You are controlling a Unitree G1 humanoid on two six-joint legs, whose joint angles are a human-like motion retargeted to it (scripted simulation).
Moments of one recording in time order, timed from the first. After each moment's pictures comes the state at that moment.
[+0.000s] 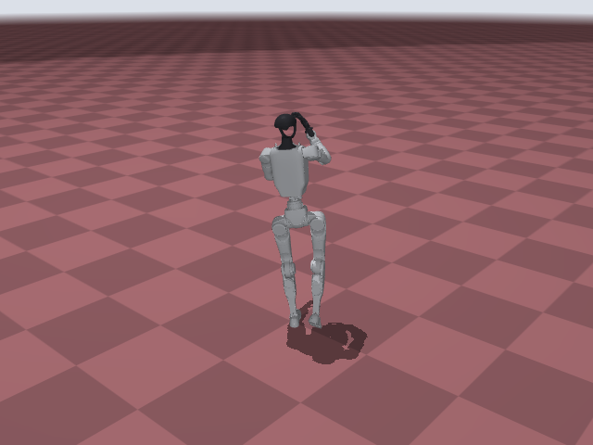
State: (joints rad) left arm -0.55 0.25 -0.04 0.74 -0.27 -0.51 0.02; right arm -1.09 -0.28 0.42 0.11 0.46 -0.48 0.05; waist -0.23 0.08 -0.08; left_leg -0.24 0.03 0.02 0.30 -0.21 0.06; right_leg -0.19 0.11 -0.13 0.65 0.10 0.24
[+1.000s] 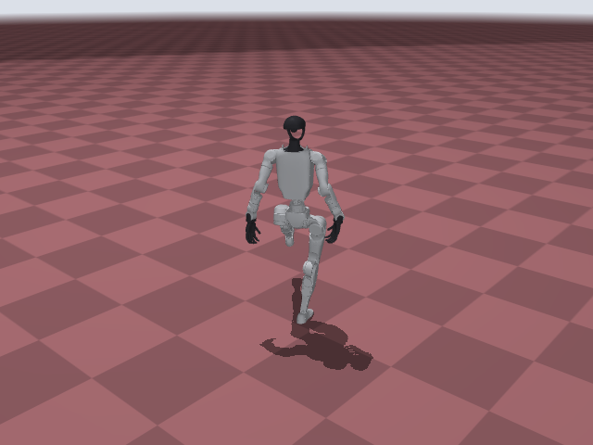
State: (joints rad) left arm 0.56 0.24 0.22 1.11 0.56 -0.21 -0.19; right arm 0.52 -0.36 -0.01 0.78 -0.40 -0.14 0.61; waist -0.02 -0.03 0.16; left_leg -0.97 0.25 0.15 0.25 0.04 -0.02; right_leg 0.03 0.13 -0.09 0.23 -0.03 -0.26
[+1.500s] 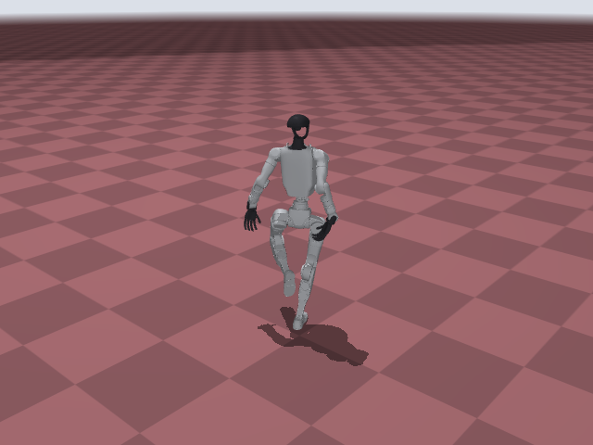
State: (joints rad) left arm 0.52 0.39 0.28 0.81 0.84 -0.10 -0.35; right arm 0.59 -0.24 0.00 0.81 -0.56 -0.18 0.80; waist -0.31 -0.05 -0.14; left_leg -0.87 0.25 0.32 1.96 0.01 -0.07; right_leg -0.12 0.11 -0.12 0.16 -0.21 -0.20
